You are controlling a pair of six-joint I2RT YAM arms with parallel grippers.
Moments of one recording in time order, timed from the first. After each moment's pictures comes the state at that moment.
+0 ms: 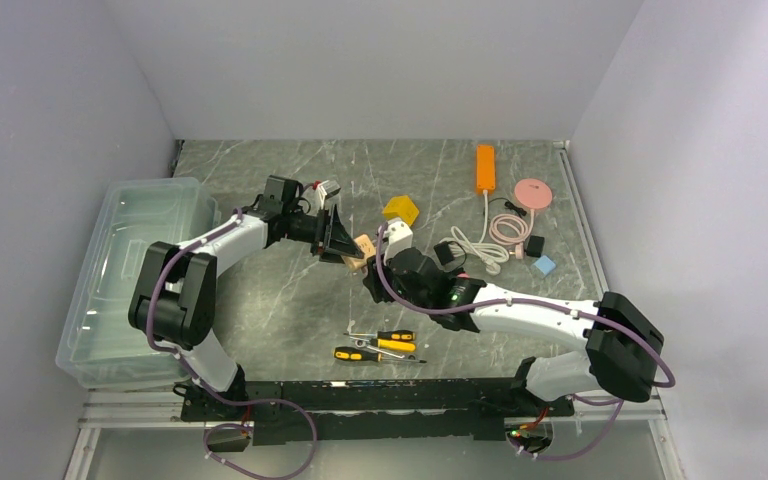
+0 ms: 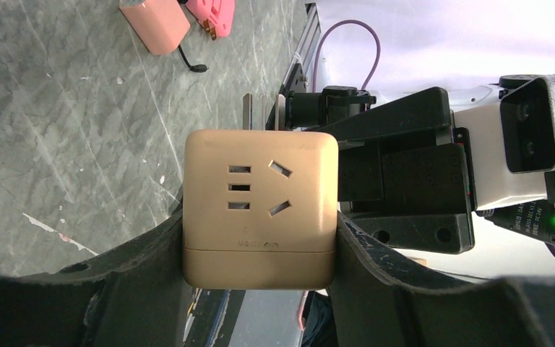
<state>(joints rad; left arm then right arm) -0.29 1.67 1.03 -0.22 1.19 -0.47 1.03 1.33 0.77 0.06 0.29 0.38</state>
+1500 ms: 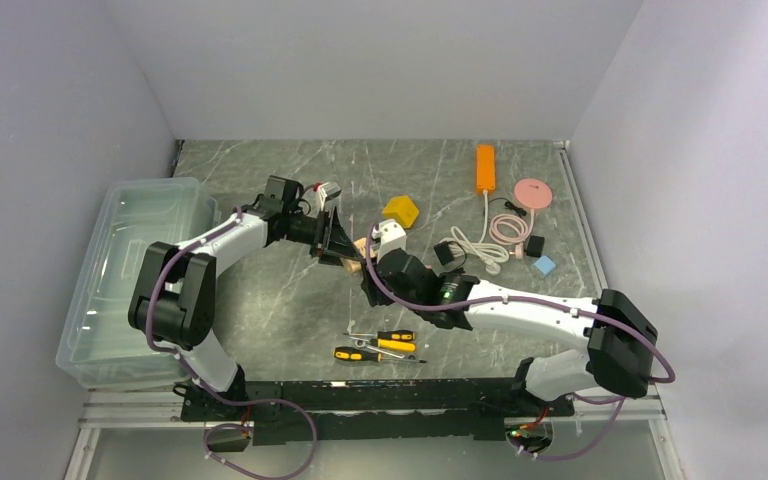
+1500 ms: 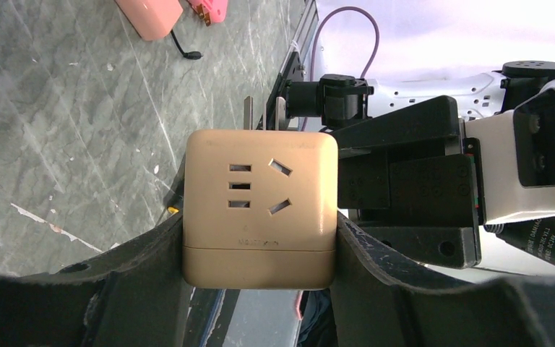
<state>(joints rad) -0.29 1.67 1.04 -0.30 1.21 -0.42 1.09 1.36 0.88 -0.13 0.36 0.46</state>
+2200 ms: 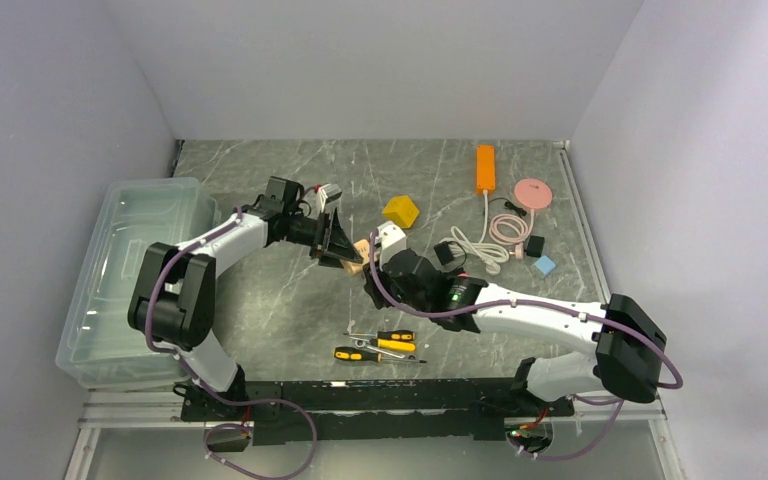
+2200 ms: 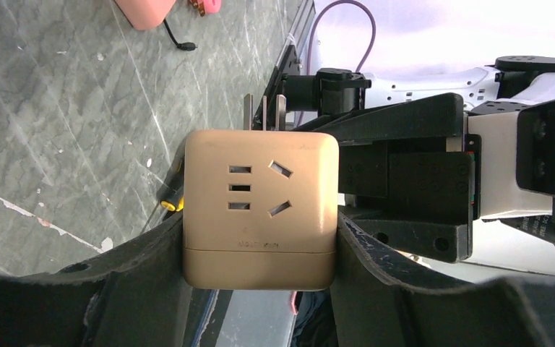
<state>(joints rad) -0.30 1.66 1.04 -0.33 1.22 -0.41 1.07 1.31 0.82 -0.07 0.28 0.30</state>
